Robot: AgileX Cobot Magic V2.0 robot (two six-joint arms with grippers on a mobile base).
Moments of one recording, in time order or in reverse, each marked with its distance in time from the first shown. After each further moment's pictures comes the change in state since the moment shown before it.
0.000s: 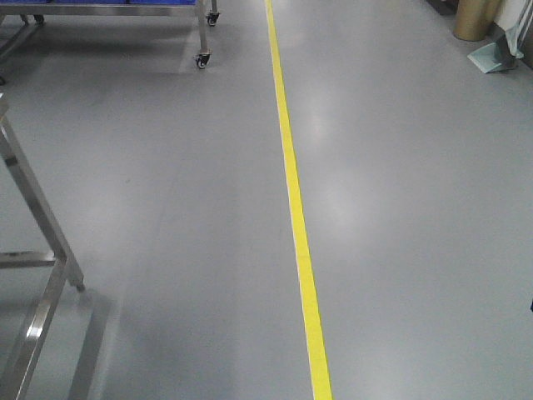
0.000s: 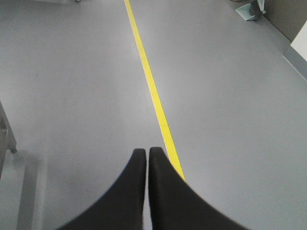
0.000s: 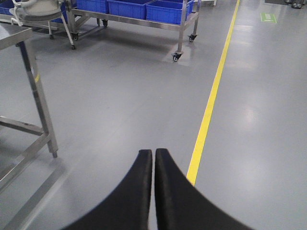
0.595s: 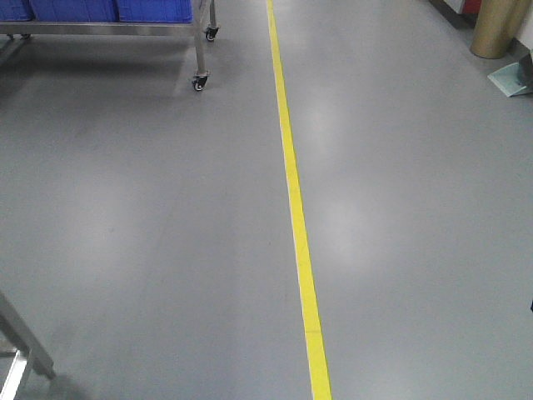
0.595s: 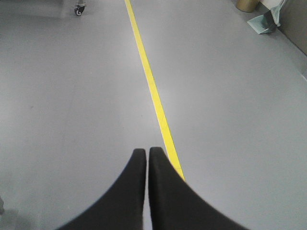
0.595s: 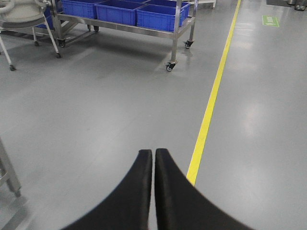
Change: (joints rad) left arm 0.000 0.000 0.000 0.000 0.000 0.000; right arm 0.000 0.000 0.000 0.000 0.000 0.000
